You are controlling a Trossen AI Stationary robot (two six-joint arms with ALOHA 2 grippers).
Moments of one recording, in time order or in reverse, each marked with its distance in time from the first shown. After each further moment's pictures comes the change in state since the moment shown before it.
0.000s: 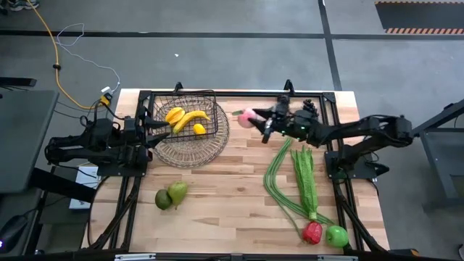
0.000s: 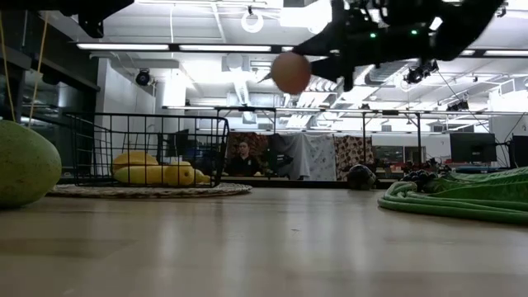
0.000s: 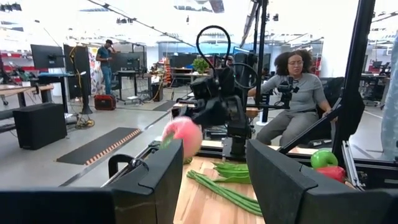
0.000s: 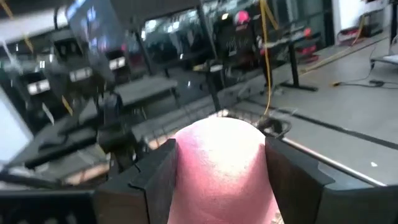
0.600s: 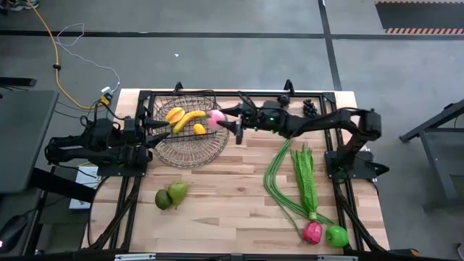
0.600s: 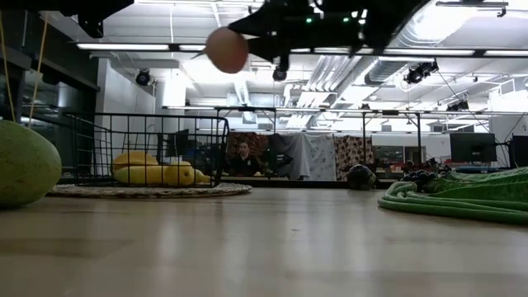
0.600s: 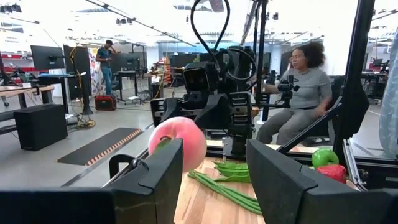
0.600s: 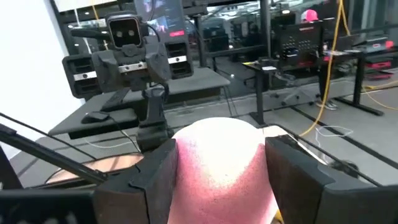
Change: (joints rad) left arm 0.000 0.000 0.000 -0.006 0.001 0.006; right arm 0.013 0.349 0.468 -0.107 -0.220 -0.142
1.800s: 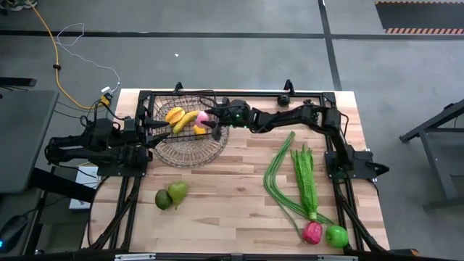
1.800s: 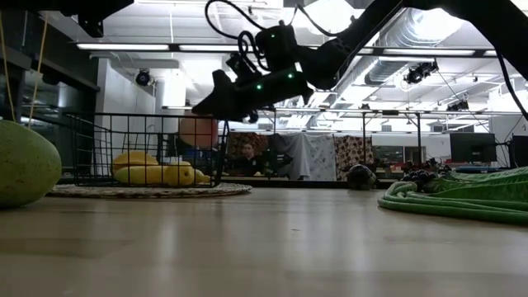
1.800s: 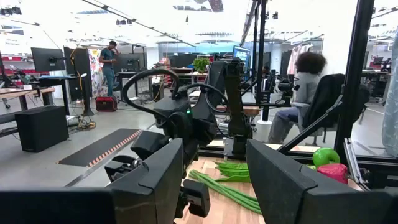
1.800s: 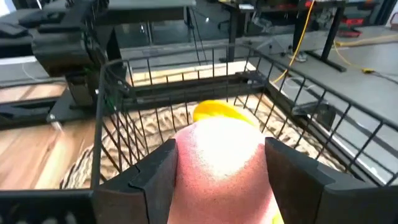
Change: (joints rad) left arm 0.000 0.000 0.000 0.001 0.000 0.011; right arm -0.069 0.419 0.326 -0.176 0.033 -0.131
